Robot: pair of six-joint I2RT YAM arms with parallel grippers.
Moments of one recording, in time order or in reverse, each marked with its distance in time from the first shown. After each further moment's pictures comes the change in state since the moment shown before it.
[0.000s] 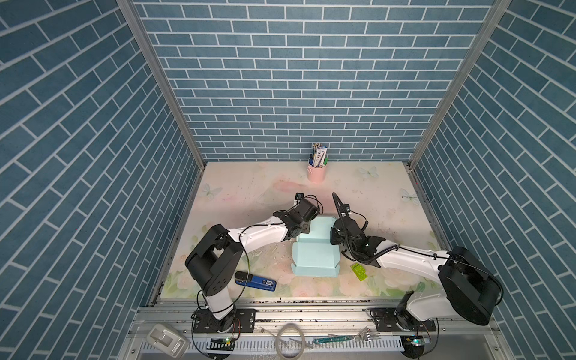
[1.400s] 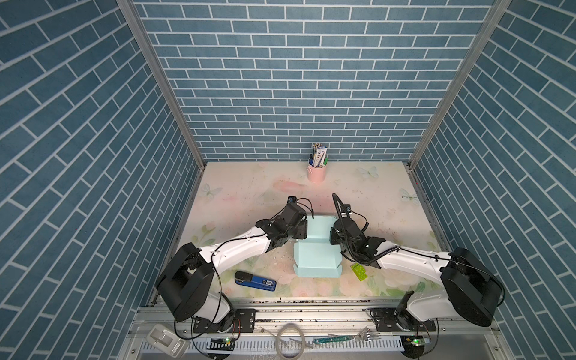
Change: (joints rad) left arm 0.030 -0.243 -0.180 0.043 0.204 -0.009; right arm 0.013 0.005 0.018 -0.031 0.006 0.037
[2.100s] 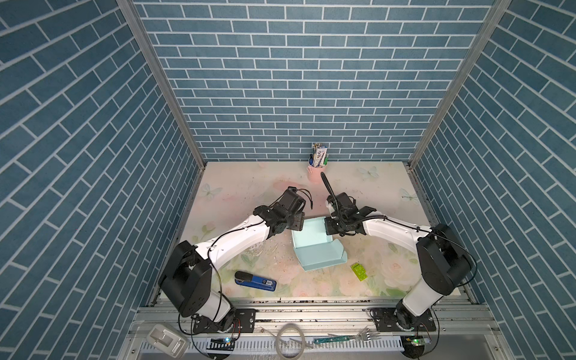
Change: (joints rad) left arm 0.051 0.055 0.193 -0.212 -0.020 0.164; right arm -0.176 0.274 0.409 -0.460 -0.480 -0.224
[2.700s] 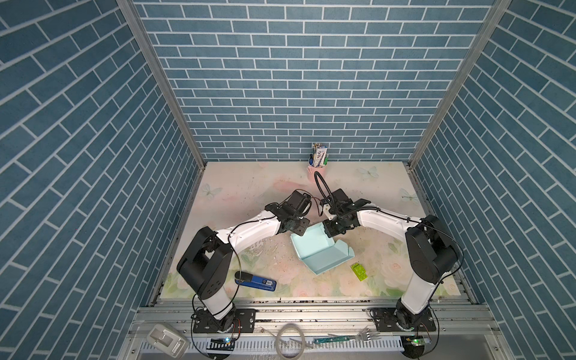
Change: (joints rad) left arm -0.011 0.137 0.039 0.017 0.101 0.261; right arm -0.035 0.101 0.104 -0.166 -0.111 -0.206
